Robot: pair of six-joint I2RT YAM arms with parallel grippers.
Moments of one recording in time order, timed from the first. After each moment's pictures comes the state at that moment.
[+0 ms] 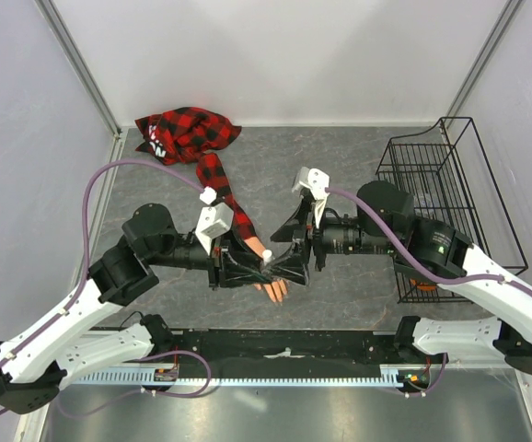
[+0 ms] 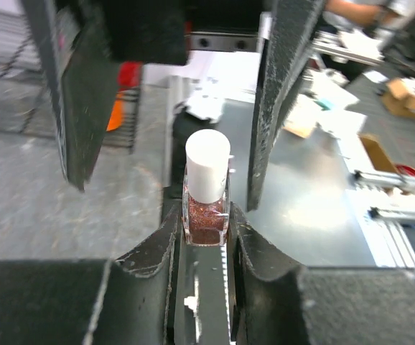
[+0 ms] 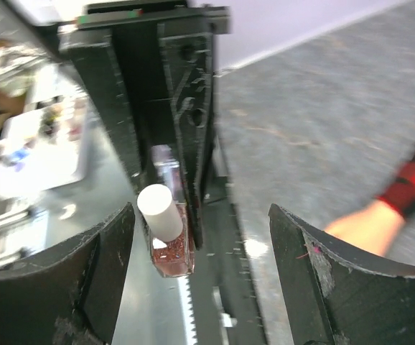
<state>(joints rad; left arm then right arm) -0.89 0.81 1.03 -0.27 0.74 -0.22 1.08 1.09 1.43 -0.55 -0.30 0.24</state>
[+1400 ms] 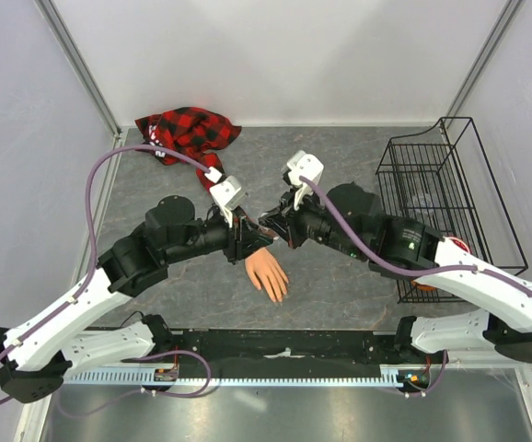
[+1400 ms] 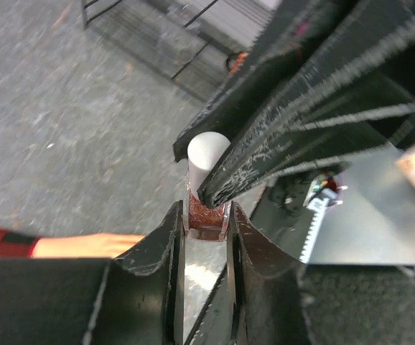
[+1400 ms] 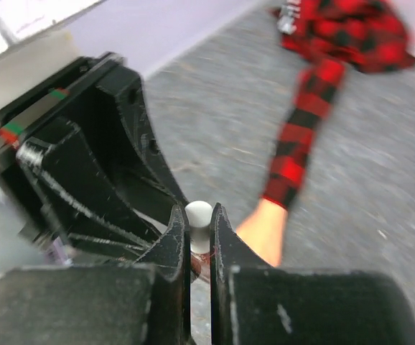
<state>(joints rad) -0.91 0.90 1.11 -0.43 0.19 -0.25 1.14 1.19 1.46 -0.50 0.13 0.22</state>
